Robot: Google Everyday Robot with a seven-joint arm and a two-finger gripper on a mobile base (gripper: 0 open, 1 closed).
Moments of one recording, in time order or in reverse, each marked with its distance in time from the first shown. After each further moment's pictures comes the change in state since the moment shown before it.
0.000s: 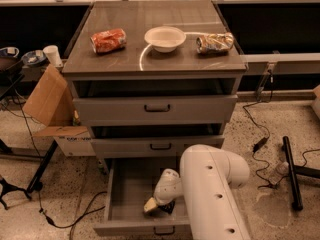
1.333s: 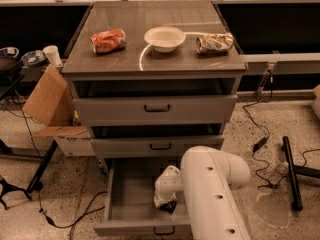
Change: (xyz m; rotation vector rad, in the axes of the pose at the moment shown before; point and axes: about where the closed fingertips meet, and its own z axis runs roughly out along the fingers) arm 0.008 0.000 0.002 -0.039 0.083 0.032
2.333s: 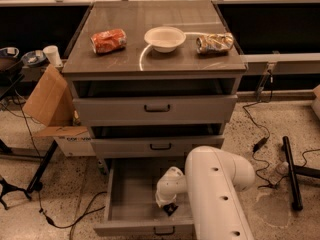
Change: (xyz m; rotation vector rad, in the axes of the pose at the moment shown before) arm 0.007 0.001 -0.006 -0.025 -0.007 0.012
